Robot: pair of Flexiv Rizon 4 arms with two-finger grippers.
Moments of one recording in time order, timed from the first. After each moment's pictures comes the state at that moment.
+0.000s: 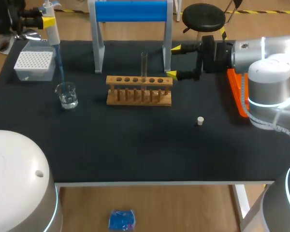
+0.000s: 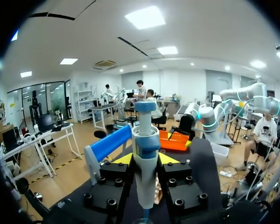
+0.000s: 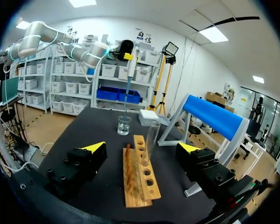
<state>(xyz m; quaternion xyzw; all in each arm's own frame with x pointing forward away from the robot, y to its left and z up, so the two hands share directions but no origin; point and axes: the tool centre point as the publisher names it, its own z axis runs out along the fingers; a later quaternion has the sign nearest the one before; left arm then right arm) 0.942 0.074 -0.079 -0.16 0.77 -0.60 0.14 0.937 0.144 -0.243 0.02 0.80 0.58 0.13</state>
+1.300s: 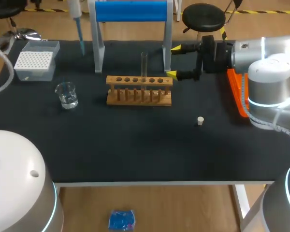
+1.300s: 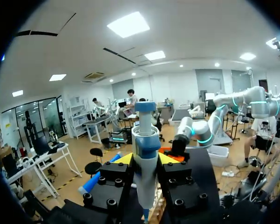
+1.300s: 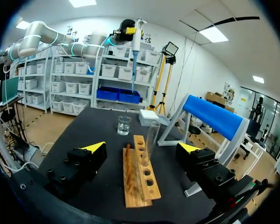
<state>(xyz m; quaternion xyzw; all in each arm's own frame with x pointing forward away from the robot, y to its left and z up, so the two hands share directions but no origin) 0.925 -0.018 0.023 -0.09 0.76 -0.62 0.15 0.938 0.144 -0.243 0.02 0.80 0.58 0.13</state>
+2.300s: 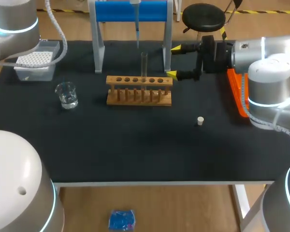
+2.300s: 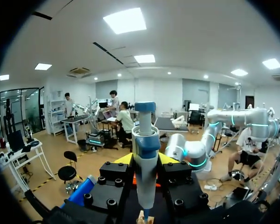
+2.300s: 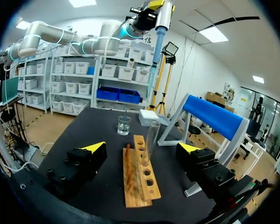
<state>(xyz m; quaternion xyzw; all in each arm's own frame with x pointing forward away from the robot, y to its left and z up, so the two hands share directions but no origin) 0.965 -0.163 0.034 -0.06 0.76 -0.65 0.05 0.938 0.144 -0.243 0.02 0.80 0.58 0.13</state>
